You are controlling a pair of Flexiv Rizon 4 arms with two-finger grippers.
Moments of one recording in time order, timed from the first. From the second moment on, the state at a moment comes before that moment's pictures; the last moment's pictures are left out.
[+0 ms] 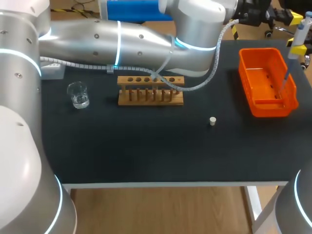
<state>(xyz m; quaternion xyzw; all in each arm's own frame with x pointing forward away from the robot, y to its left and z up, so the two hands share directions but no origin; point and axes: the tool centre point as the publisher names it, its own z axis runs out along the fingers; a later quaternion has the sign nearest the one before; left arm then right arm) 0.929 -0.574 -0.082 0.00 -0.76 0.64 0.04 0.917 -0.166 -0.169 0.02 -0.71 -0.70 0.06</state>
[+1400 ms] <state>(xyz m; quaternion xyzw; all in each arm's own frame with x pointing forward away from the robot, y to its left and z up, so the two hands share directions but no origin) 0.927 -0.575 -0.094 0.01 -0.77 0.64 0.05 0.915 -0.168 -0.175 0.02 -0.71 -0.70 0.06</state>
